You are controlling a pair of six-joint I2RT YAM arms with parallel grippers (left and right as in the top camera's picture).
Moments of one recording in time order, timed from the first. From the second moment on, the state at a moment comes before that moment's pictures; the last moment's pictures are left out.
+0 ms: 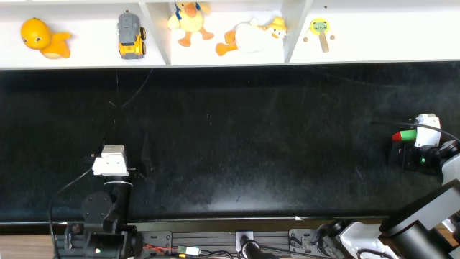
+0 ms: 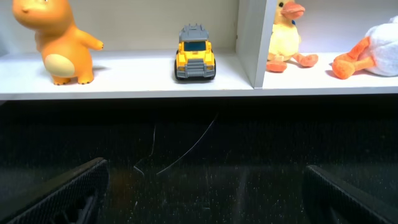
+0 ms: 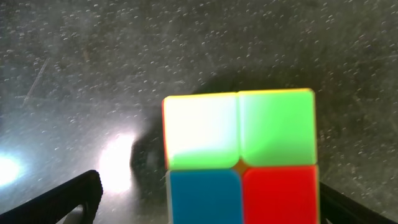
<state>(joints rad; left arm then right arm) -0.05 0.01 0.01 -0.08 -0.04 0.01 -0.90 1.61 0.92 -0.63 -0.36 -0.88</state>
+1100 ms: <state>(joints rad) -0.05 0.01 0.01 -0.08 -0.04 0.01 -0.89 1.59 0.92 -0.57 -0.35 -0.78</state>
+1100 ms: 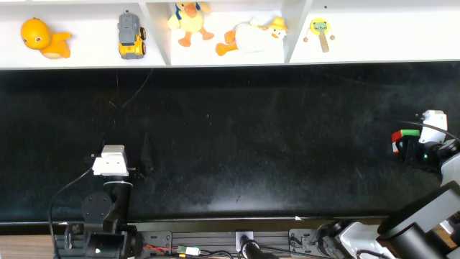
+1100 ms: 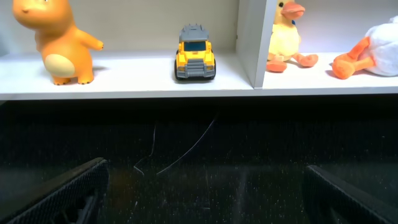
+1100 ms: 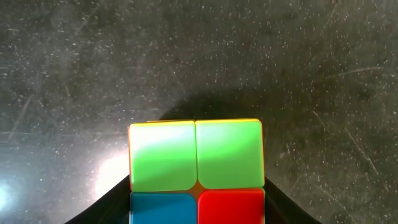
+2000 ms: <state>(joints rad) -0.05 0.01 0.01 -0.08 -0.04 0.01 -0.57 1.60 1.24 -0.64 -0.29 -0.61</state>
